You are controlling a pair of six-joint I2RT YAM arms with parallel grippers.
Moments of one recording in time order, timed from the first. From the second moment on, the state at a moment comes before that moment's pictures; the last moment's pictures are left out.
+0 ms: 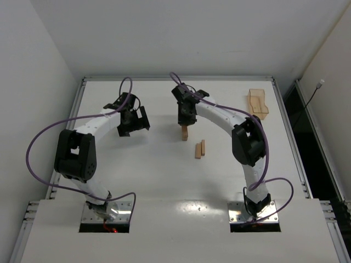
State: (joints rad) left arm -0.23 1.67 1.18 -0.59 -0.03 -0.55; right arm 0.62 2.09 1.75 -0.80 0.19 0.58
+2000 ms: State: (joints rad) left arm -0.23 1.71 1.18 -0.59 0.00 -0.55; right arm 0.60 2.15 1.75 -0.77 0.19 0.54
